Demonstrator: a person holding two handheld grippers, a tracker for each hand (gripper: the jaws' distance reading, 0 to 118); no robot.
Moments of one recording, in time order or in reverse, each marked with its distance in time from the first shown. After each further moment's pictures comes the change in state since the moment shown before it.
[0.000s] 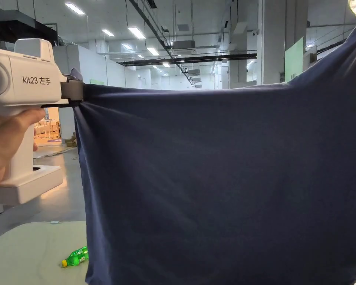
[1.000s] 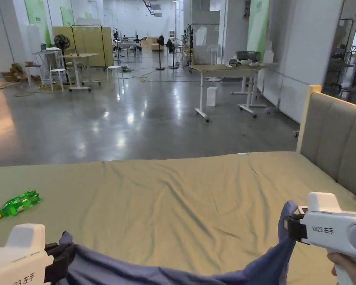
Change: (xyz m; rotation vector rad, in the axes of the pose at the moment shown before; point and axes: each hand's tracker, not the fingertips) left arm 0.040 -0.362 -0.063 -0.535 -0.170 0.075; right arm -0.011 -0.465 -0.056 -0.634 0.269 -0.134
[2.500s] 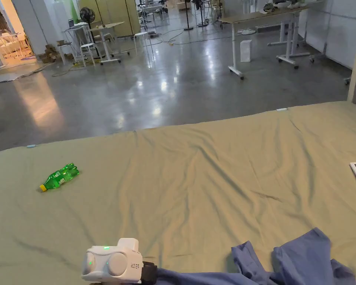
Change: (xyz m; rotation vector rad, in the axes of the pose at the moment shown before) left arm 0.040 -0.122 -0.212 -0.575 0.136 0.040; right arm -0.044 -0.243 0.173 -0.007 -0.062 -0.092
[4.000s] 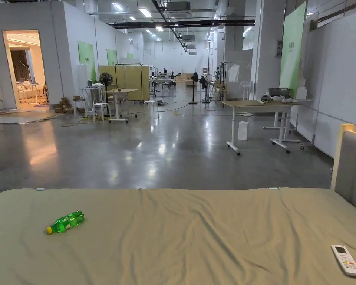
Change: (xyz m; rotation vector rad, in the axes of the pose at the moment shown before) left arm 0.008 -0.243 0.383 0.910 -0.012 -0.007; right arm -0.070 0.070 0.071 0.398 0.132 0.177
